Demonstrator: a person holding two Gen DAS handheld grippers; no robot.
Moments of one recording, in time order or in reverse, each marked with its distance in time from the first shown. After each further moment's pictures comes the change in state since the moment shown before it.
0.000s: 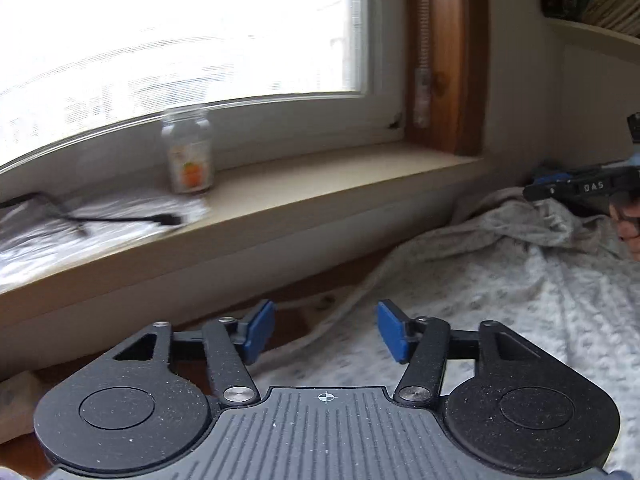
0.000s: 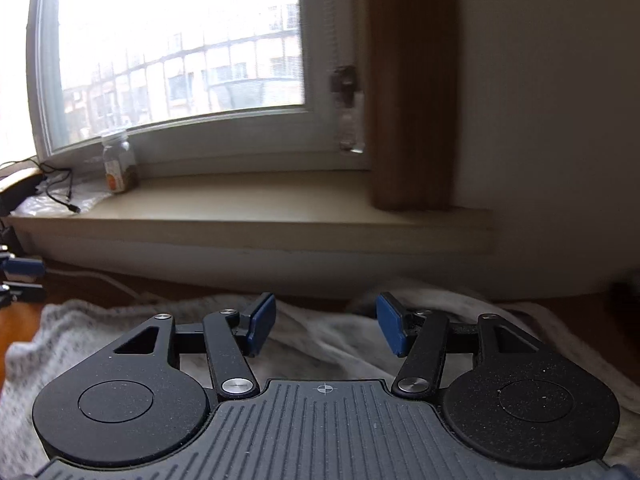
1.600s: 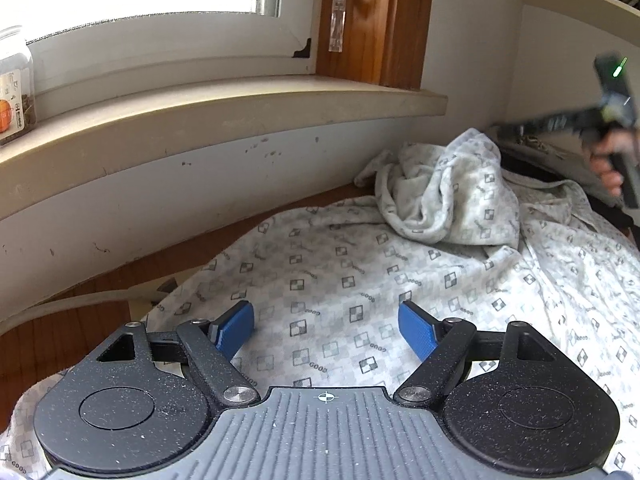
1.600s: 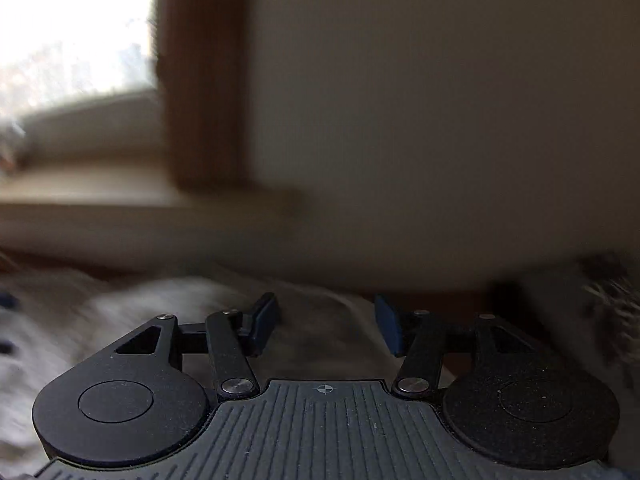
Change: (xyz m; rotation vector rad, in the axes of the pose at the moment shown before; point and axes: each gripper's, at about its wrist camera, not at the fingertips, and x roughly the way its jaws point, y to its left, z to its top) left arm 0.111 -0.068 -0.014 0.015 0.101 -0.178; right arm 0.021 -0.130 -0.005 -0.026 0.125 -0.209
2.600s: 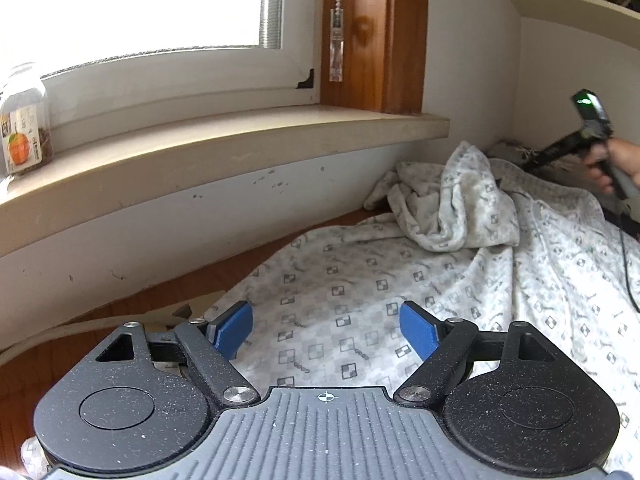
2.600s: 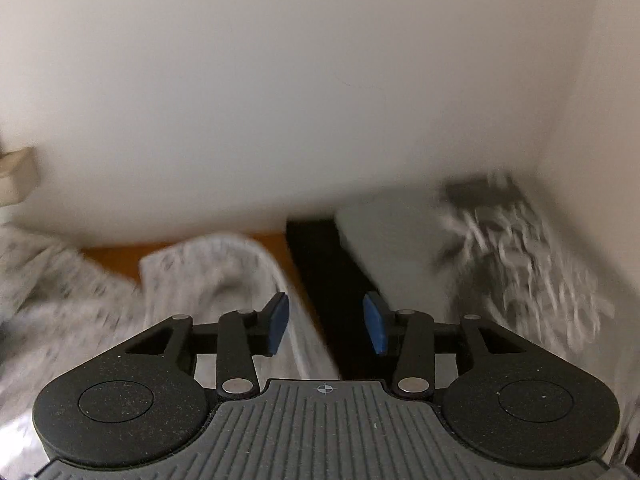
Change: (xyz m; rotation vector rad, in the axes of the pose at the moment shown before) left arm -0.013 0.006 -0.002 -0.003 -0.076 0.044; right arm 0.020 -0.145 -0.020 0.129 0.164 -0.154
